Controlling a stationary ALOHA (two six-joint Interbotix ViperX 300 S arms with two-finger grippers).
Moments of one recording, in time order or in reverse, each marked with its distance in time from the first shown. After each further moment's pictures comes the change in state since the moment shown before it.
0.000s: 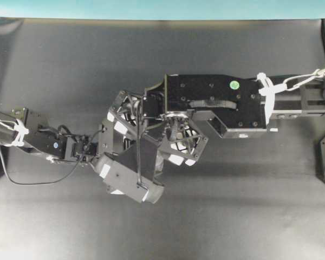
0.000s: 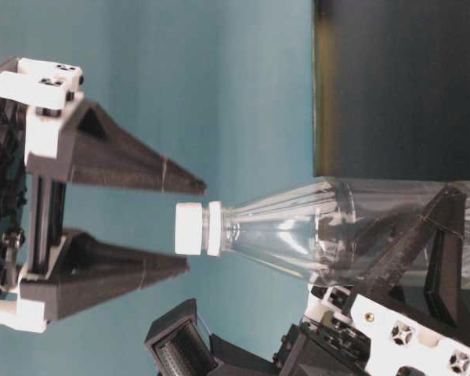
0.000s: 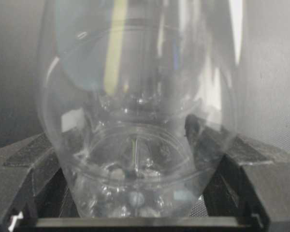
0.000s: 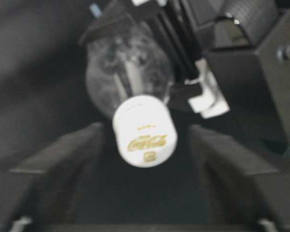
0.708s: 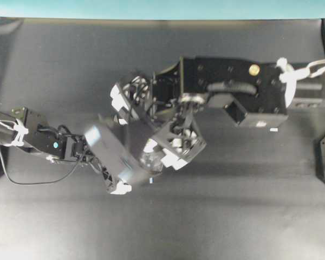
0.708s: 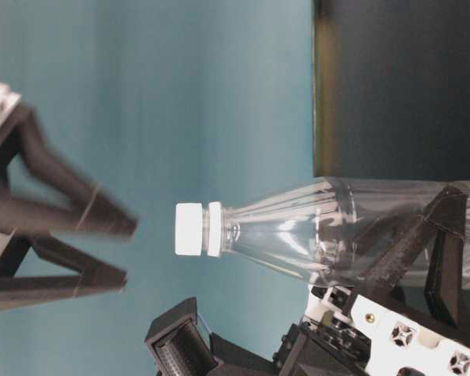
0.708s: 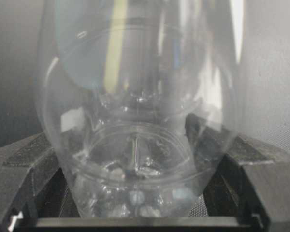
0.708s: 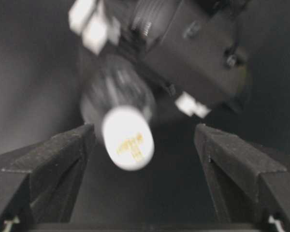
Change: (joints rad) left arm 0.000 -0.003 0.000 0.002 0.029 0.000; right arm -0.032 -0.063 -0.012 0.118 -0.097 0.465
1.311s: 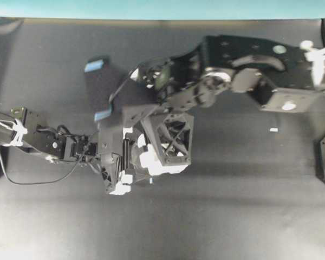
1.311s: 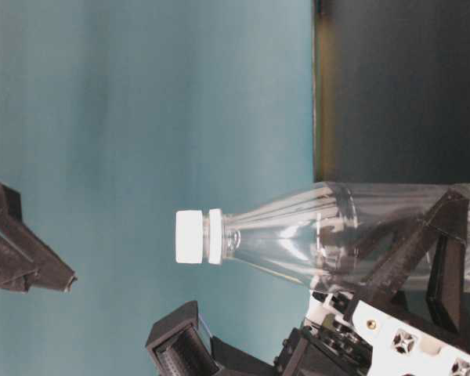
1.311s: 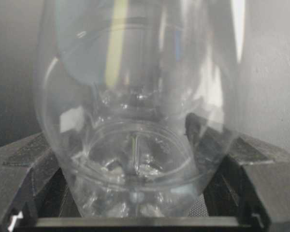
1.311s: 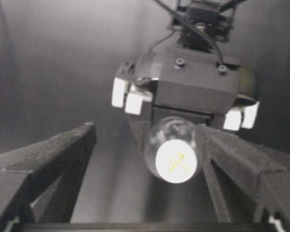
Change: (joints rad) left arm -0.002 -0.005 0.014 -0.002 0.009 0.000; right arm -0.026 -0.103 0.092 0.130 -0.163 0.402
